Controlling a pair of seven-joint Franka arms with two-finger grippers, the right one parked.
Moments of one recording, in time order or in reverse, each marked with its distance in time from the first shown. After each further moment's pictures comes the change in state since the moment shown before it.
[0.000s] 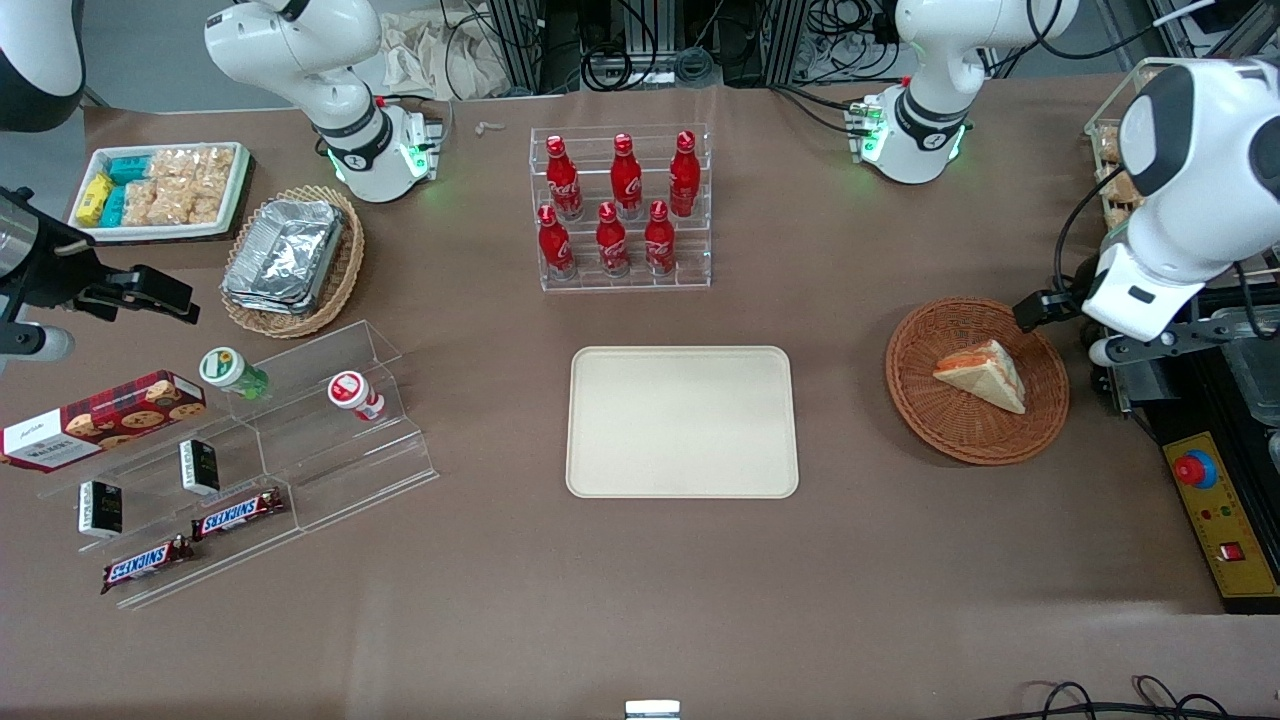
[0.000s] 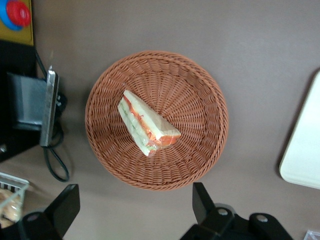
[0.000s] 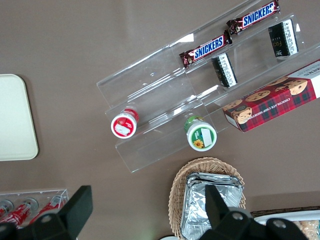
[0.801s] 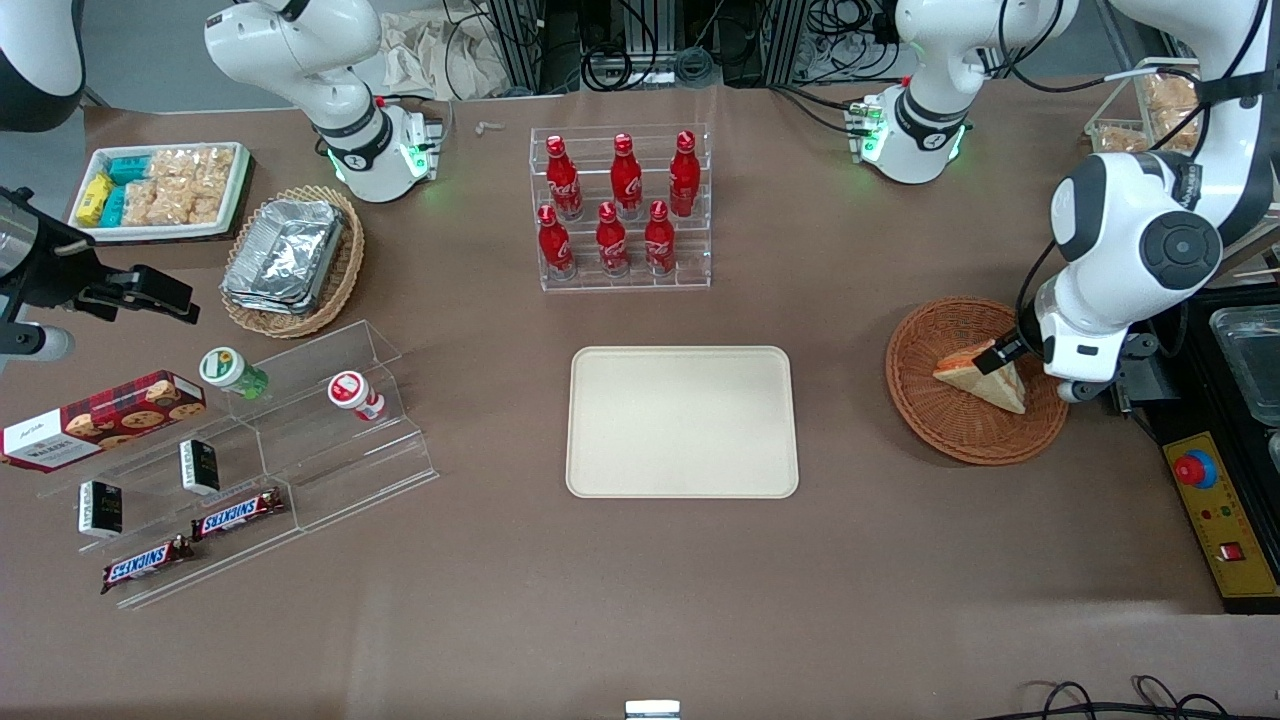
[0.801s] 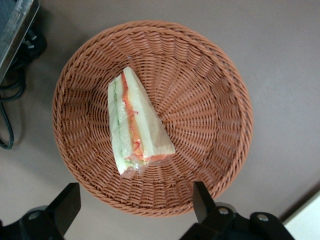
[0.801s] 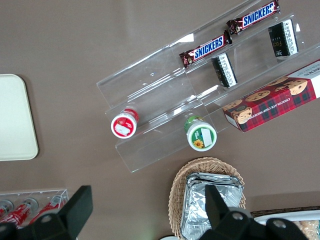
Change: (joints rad) arm 0.015 0.114 0.002 -0.159 -0.016 0.235 -0.387
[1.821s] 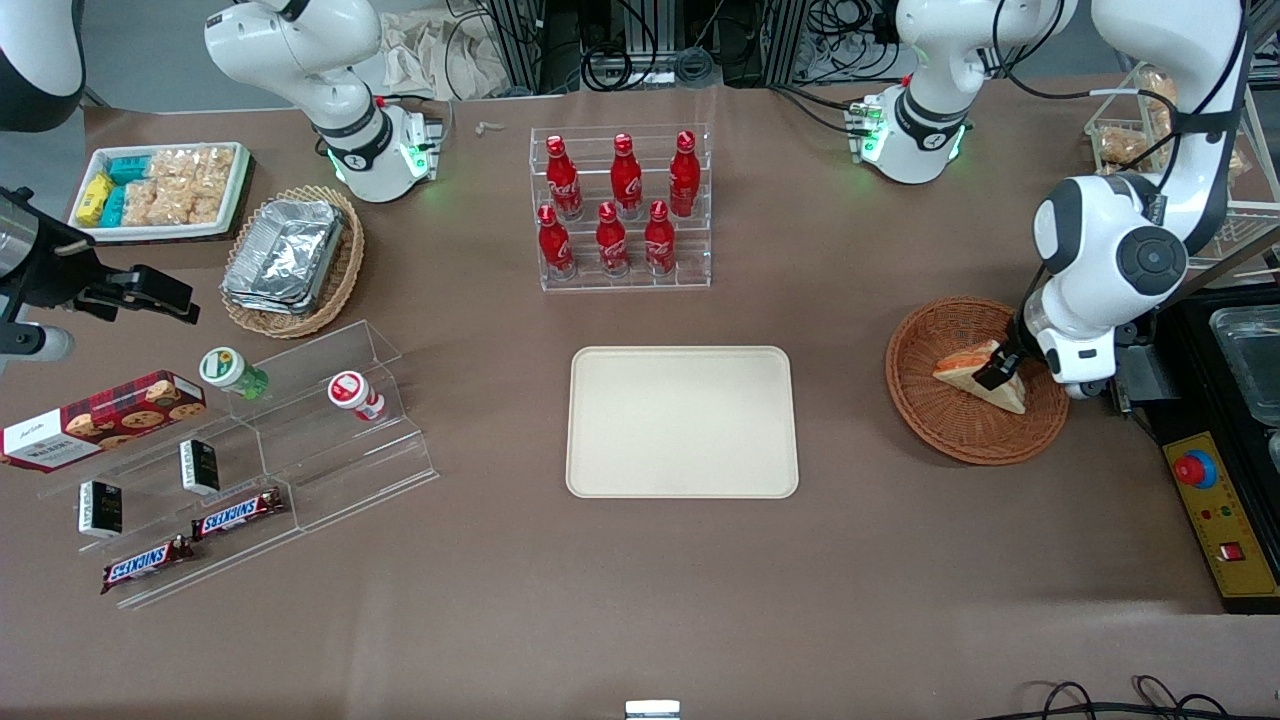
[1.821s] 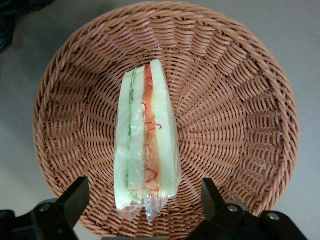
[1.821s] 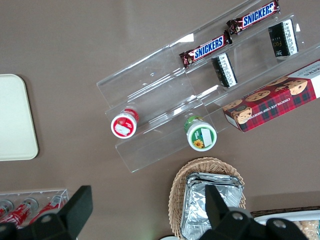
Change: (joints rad) arm 0.044 0.053 -0.003 -0.132 -0.003 0.224 -0.234
